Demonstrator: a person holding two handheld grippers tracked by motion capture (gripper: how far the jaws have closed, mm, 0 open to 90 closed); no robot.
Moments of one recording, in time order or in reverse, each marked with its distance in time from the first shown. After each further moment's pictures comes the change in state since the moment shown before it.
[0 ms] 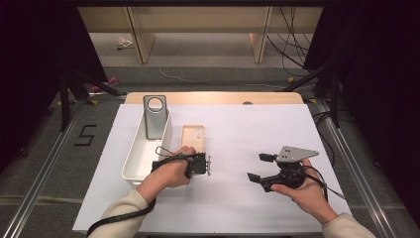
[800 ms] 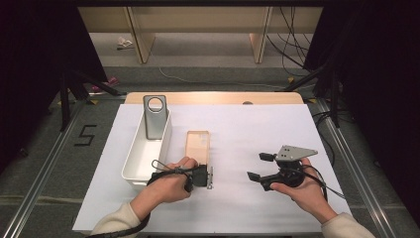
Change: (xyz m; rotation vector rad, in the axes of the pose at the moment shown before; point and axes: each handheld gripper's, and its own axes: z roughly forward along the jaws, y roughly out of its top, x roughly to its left) left arm -0.039 0.005 -0.022 -0.101 0.045 0.028; right arm -0.003 0.000 0.003 0.009 -0.011 0.012
